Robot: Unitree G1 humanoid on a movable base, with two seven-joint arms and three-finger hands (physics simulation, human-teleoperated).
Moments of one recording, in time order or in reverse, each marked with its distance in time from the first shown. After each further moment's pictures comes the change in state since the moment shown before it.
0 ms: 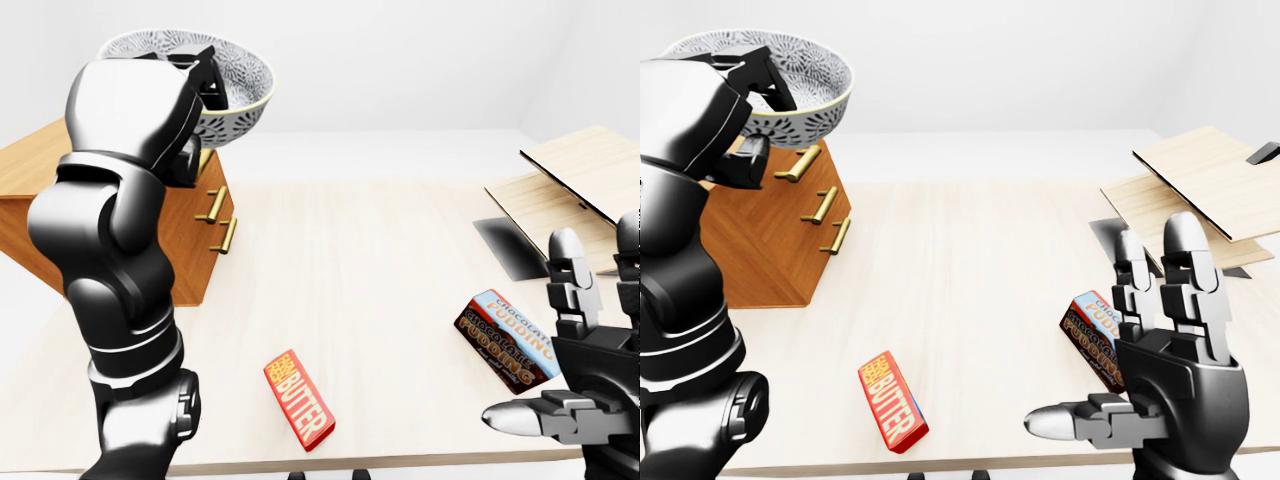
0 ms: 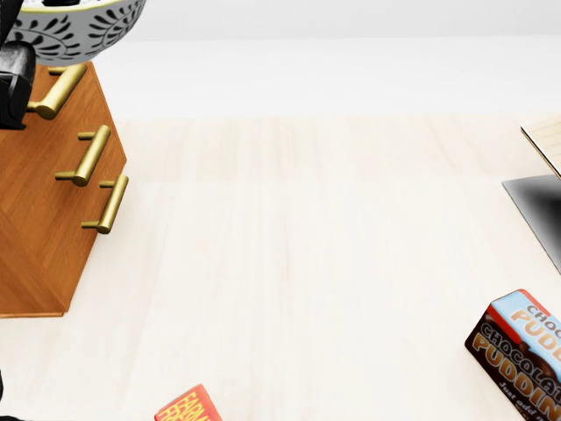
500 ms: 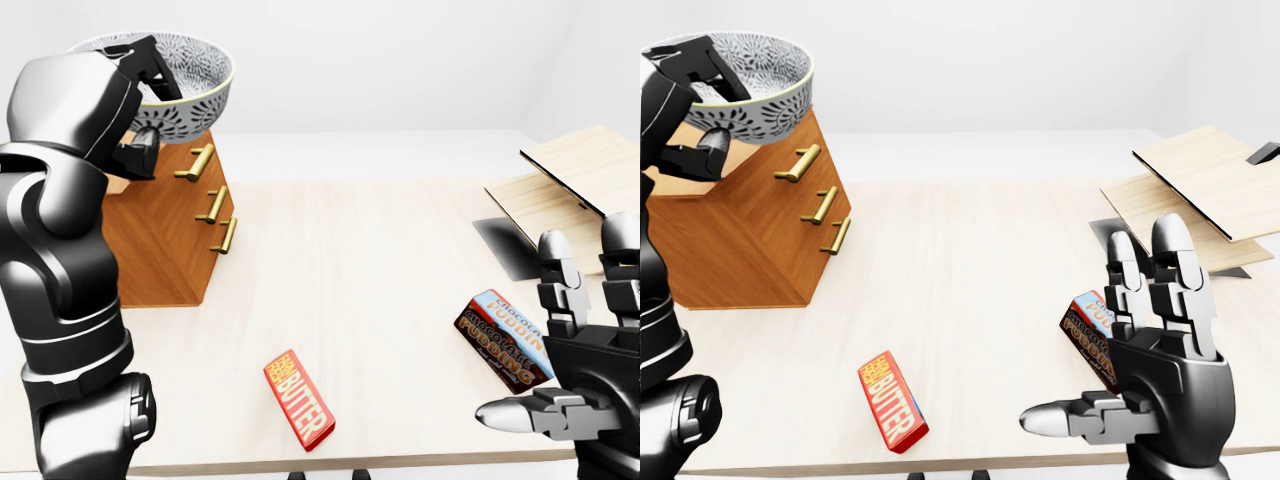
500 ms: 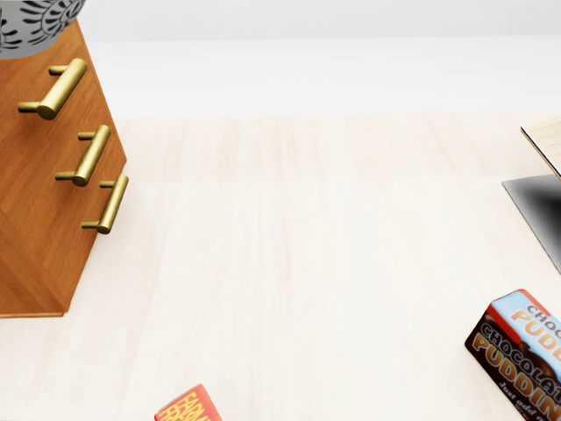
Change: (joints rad) left arm 0.027 0.211 0.081 0.173 -0.296 0.000 0.143; right arm 0.005 -0.003 0.028 0.013 -0.022 0.000 -0.004
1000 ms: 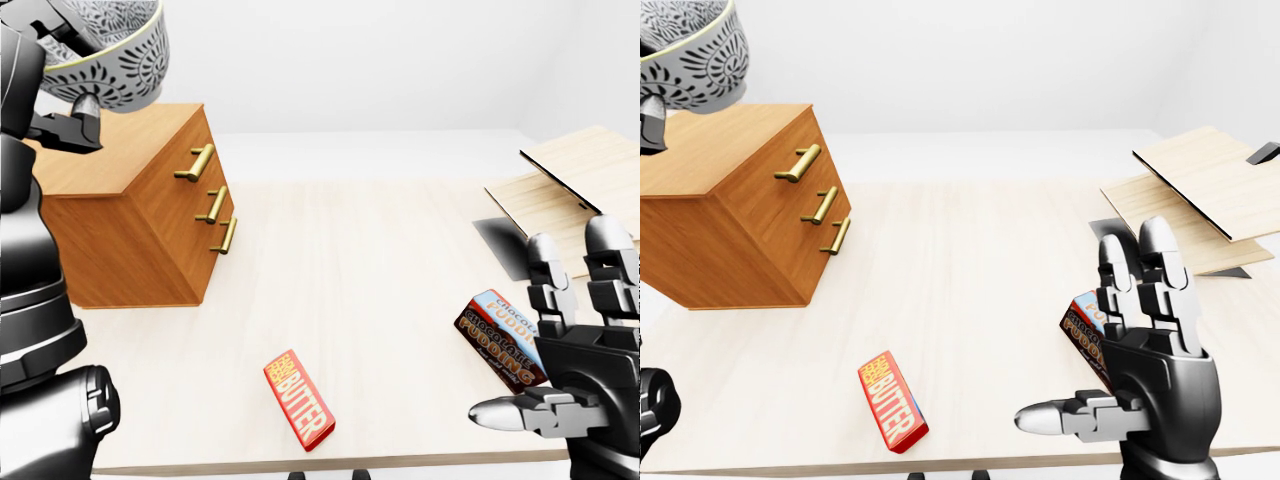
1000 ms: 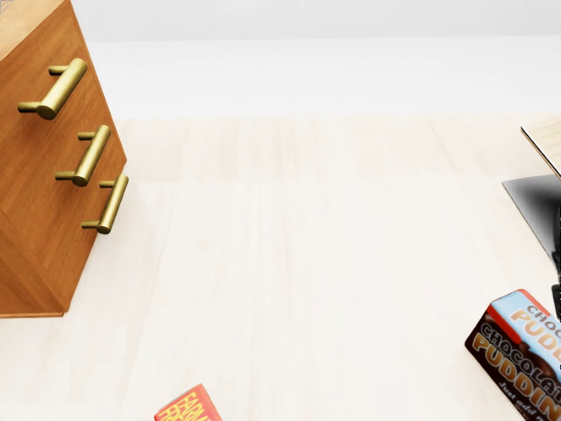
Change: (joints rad) left arm -0.049 0.160 0.061 0.246 -0.275 0.000 0.225; right arm 0.013 0.000 0.033 0.012 -0.024 0.000 -0.002
